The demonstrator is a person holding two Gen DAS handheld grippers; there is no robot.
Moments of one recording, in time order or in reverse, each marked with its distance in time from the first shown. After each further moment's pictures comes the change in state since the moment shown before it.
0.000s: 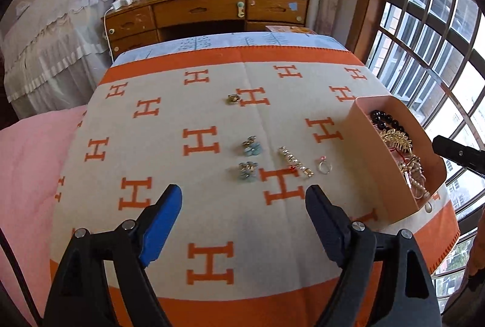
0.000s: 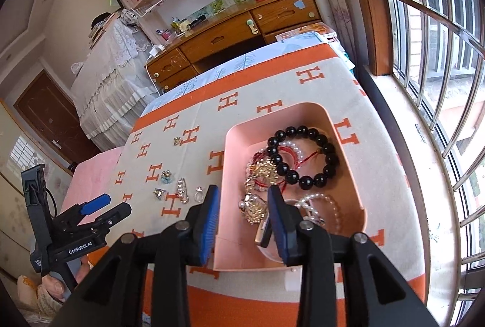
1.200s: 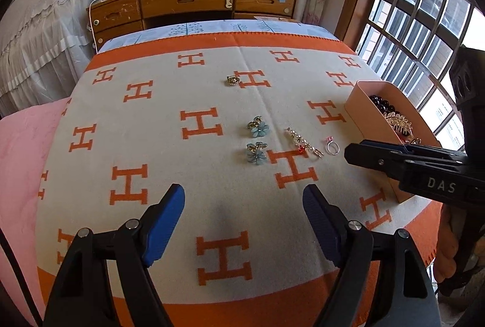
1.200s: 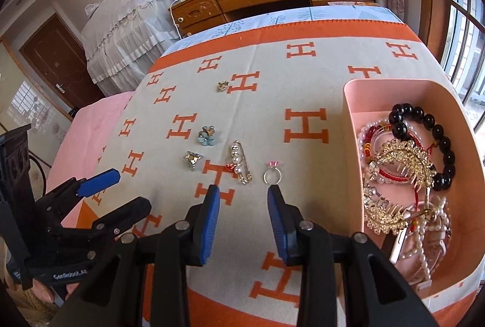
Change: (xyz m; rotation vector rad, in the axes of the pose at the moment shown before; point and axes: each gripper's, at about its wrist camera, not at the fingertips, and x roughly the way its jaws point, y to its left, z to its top) left arm 0.021 0.018 -0.013 0.034 0.024 -0.104; right arm 0.100 0.084 -0.015 -0.134 0.179 -0.015
